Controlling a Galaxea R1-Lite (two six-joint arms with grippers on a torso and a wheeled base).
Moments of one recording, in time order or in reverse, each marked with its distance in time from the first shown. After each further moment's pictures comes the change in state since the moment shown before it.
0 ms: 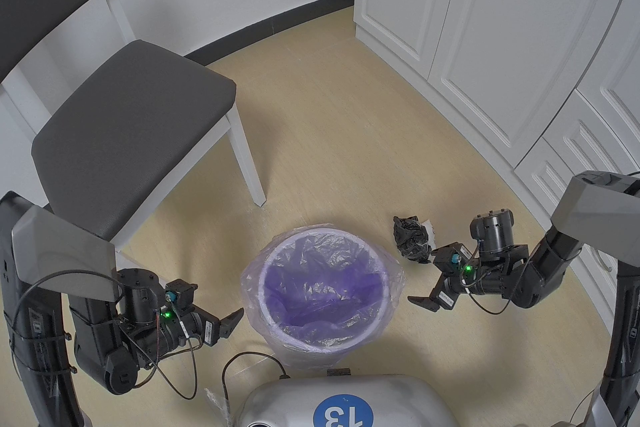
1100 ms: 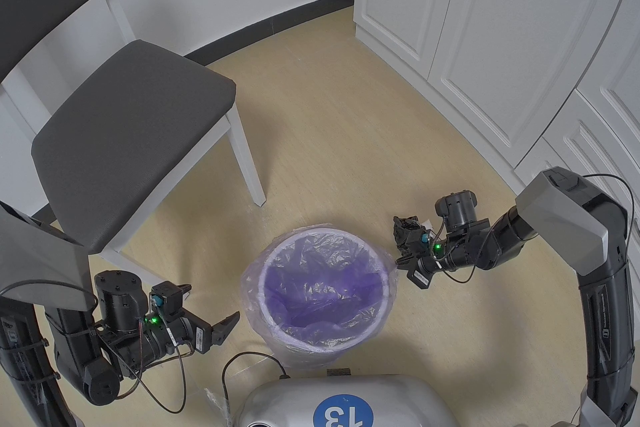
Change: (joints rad) left arm -0.031 -0.132 0.102 0.000 0.007 -0.011; right arm -0.013 0.220 -0.536 0.415 0.111 -0.041
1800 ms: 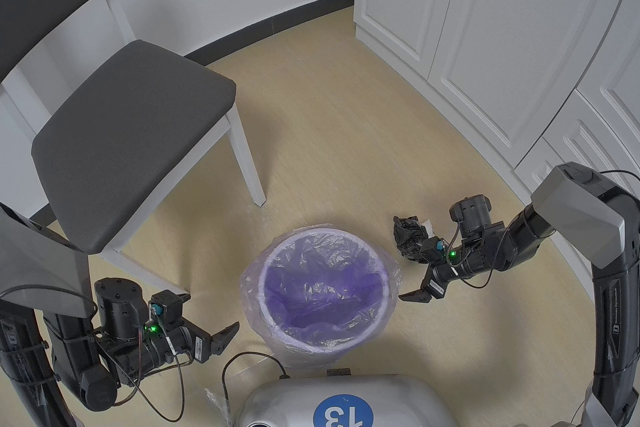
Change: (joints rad) left arm -0.018 -0.003 0.048 0.000 0.017 -0.007; right arm -0.027 -0.085 0.154 0.009 0.054 -0.035
